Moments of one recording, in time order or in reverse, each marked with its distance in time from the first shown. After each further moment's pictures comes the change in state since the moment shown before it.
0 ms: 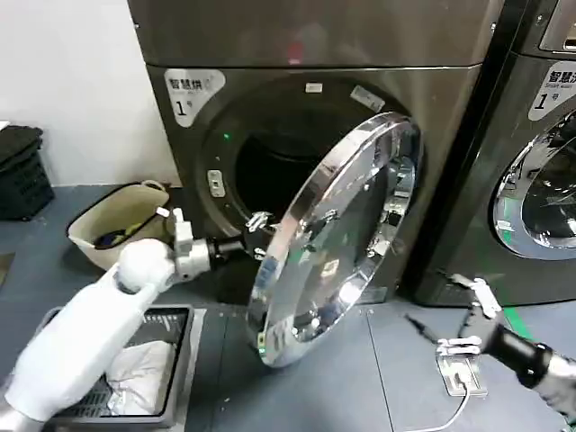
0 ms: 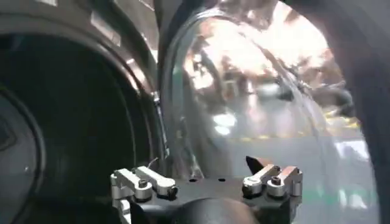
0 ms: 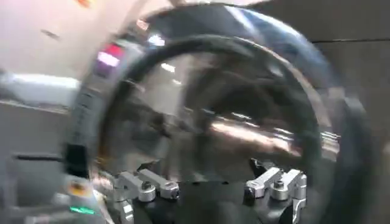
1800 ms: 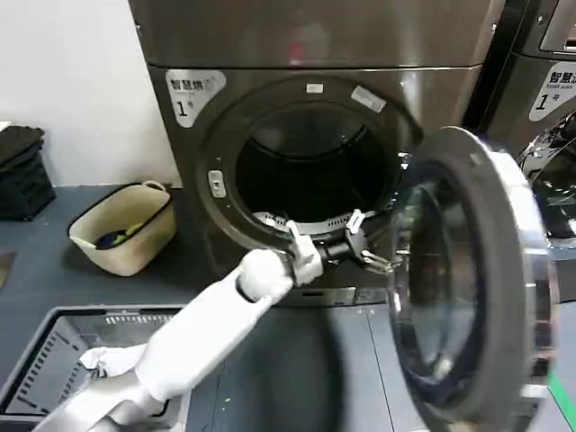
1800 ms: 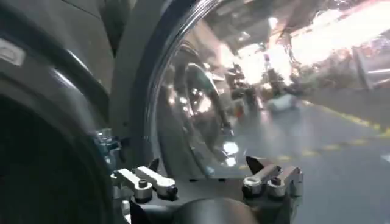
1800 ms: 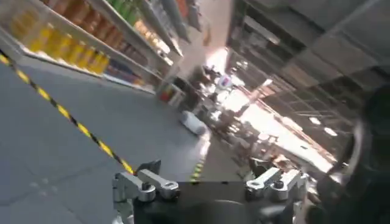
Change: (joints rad) left arm -0.099 -0.428 0.272 0.172 0.267 -0.125 -0.328; right arm -0.060 0.581 0.621 -0.473 -0.335 -0.418 0.768
